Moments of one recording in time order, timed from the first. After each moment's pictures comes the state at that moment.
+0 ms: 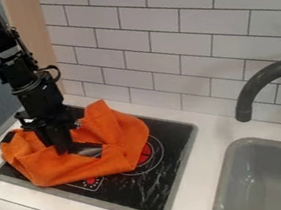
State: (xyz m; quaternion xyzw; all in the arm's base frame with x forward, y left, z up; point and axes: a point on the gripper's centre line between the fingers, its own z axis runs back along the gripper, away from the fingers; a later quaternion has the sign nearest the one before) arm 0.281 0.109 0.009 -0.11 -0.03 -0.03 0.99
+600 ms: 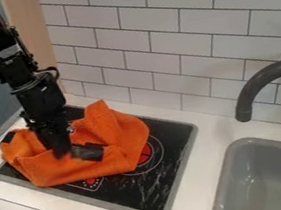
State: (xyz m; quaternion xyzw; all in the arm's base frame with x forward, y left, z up) arm 0.268 0.103 0.017 -0.14 -0.01 -0.16 0.98
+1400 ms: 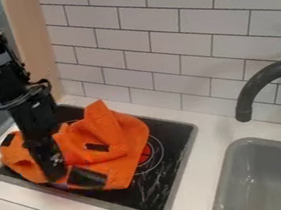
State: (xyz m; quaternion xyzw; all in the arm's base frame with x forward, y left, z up) arm 0.217 0.078 0.023 -0.14 -0.02 -0.29 0.95
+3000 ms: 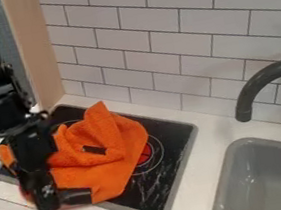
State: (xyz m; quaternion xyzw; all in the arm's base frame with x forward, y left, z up) arm 0.199 0.093 -0.002 -0.12 0.02 -0.27 0.96
